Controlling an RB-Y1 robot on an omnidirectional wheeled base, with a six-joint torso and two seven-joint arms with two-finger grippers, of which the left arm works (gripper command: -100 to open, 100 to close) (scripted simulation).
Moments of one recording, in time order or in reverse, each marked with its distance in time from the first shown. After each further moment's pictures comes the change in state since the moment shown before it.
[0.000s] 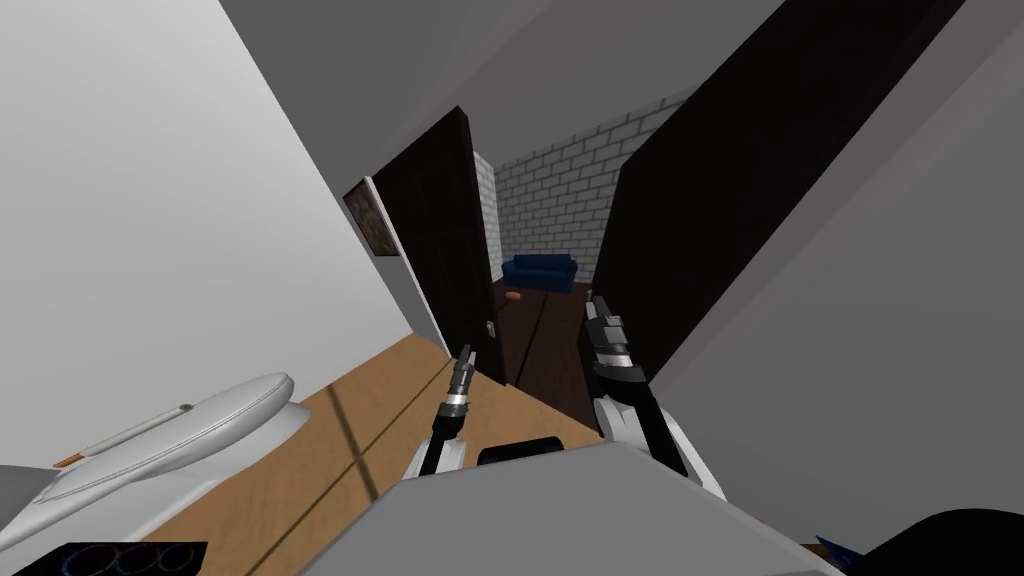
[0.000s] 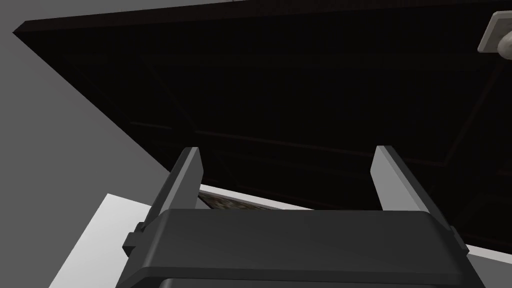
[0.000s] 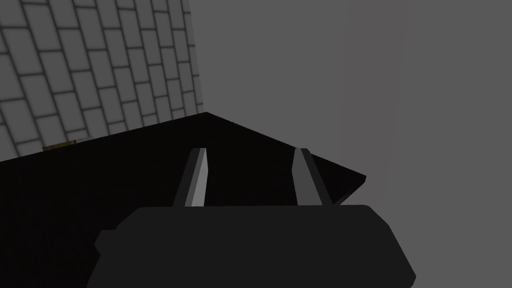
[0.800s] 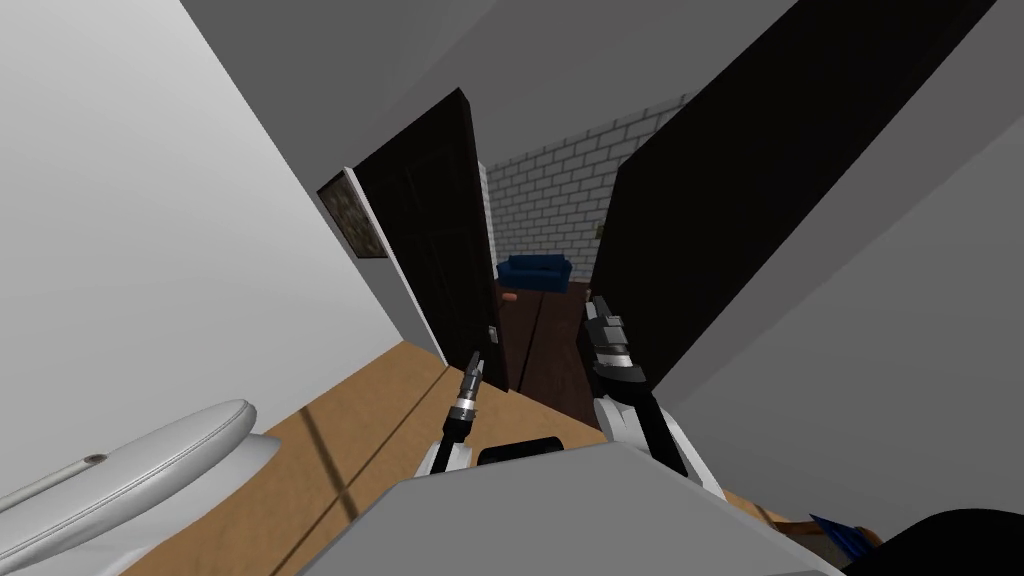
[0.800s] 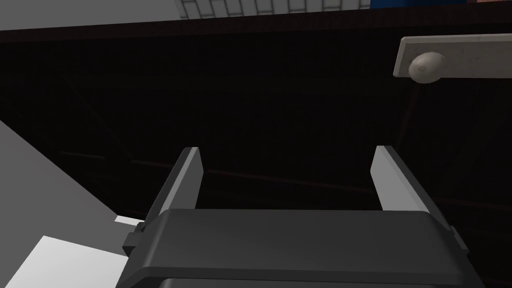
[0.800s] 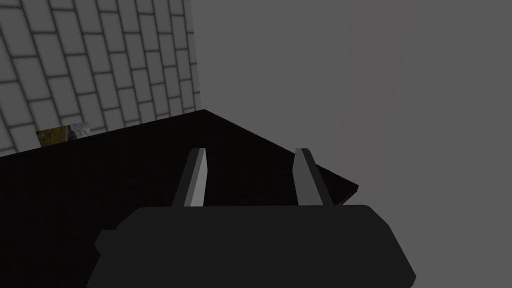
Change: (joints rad) arm -0.067 0.003 -0.045 0.204 0.006 -0.021 0.016
